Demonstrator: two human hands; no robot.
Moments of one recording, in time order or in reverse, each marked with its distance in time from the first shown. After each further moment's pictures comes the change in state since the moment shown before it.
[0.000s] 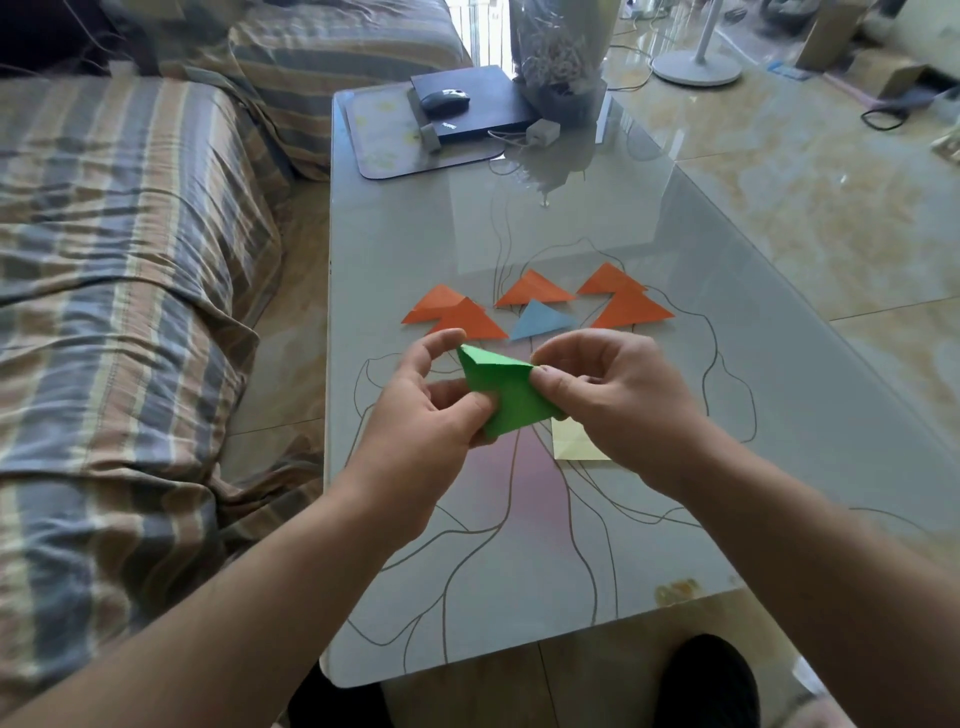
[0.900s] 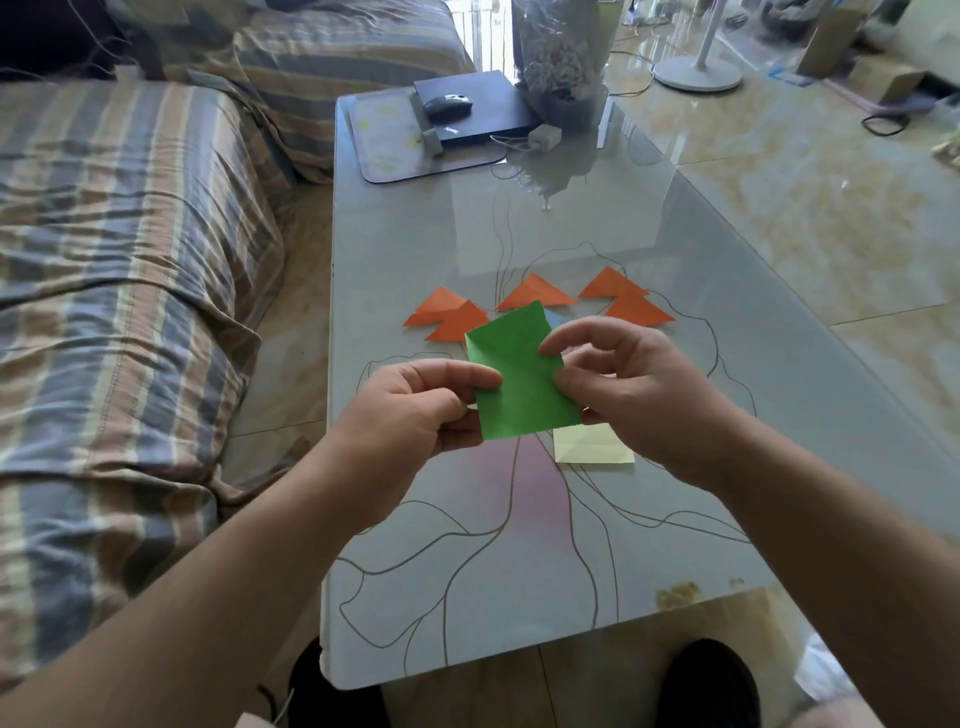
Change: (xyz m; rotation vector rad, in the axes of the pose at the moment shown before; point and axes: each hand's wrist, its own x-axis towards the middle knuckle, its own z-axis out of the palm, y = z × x) left_hand 0.010 0.011 -0.017 0.046 -0.103 -0.104; right_hand 0.001 -0.011 -0.017 0.075 -0.135 0.023
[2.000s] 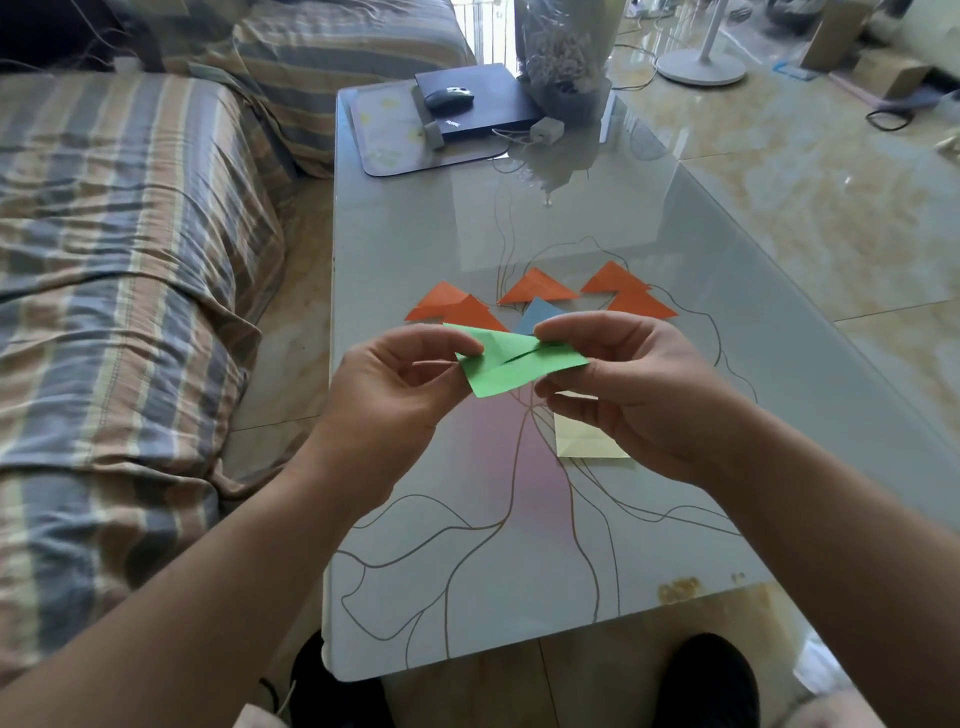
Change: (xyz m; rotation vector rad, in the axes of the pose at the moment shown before) left_hand -0.005 0.002 -0.004 0.017 0.079 0.355; right_hand -0.006 -0.011 0.008 0.450 -0.069 0.096
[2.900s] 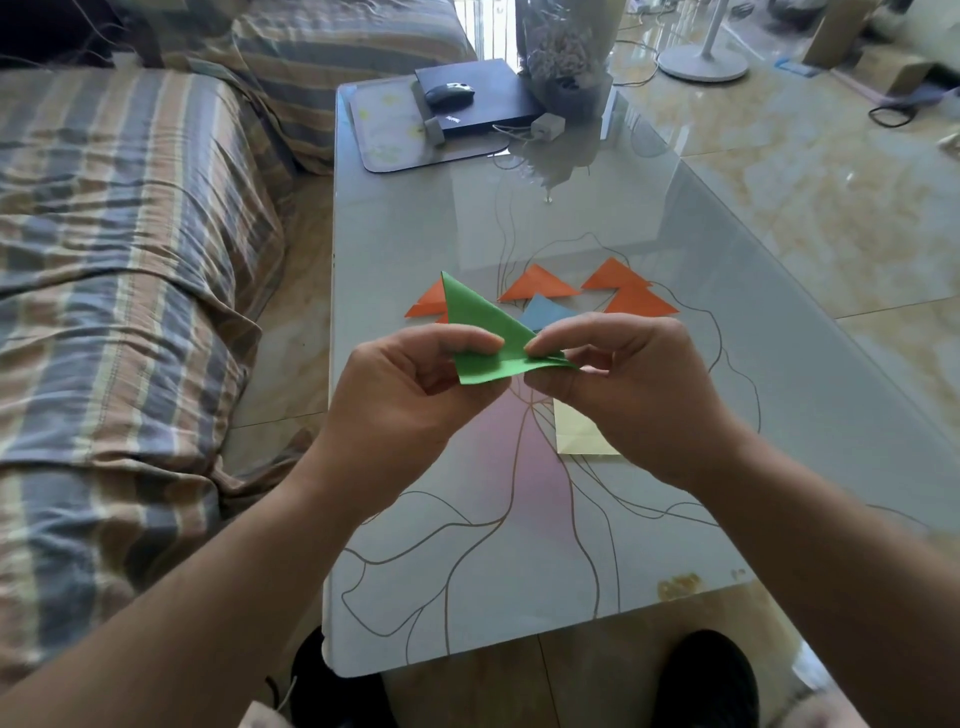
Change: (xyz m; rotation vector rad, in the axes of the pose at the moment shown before) left_hand -0.007 0.003 0.006 0.043 -0.073 0.123; right_hand 0.002 0.011 0.002 -0.501 0.090 -0.461
